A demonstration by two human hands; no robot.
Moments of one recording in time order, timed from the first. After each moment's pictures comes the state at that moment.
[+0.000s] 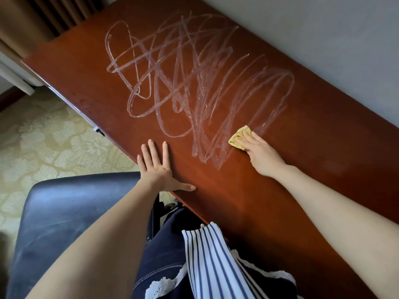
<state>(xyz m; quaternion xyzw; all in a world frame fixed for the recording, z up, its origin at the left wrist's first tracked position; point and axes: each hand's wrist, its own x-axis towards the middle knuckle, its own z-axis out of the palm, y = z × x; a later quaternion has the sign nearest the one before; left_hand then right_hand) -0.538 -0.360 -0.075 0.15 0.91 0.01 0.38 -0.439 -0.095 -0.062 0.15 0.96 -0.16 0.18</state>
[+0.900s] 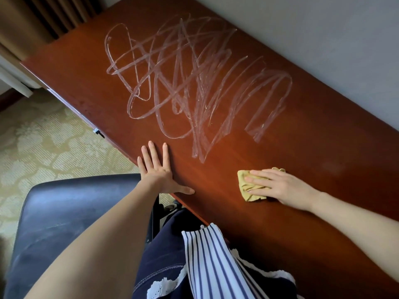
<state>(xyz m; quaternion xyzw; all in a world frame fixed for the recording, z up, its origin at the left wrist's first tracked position) -0.537 -0.362 -0.074 0.16 0.91 0.00 0.39 -0.352 -0.072 -0.055 -0.23 0.97 -0.05 0.11</state>
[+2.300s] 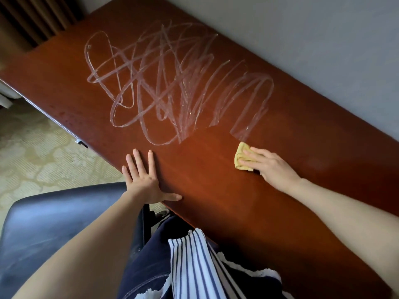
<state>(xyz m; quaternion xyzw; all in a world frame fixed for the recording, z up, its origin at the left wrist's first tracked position) -0.537 -0.364 -0.074 0.18 0.90 -0.01 0.39 -0.377 -0.059 -0.051 0.02 0.99 -0.10 0.12</state>
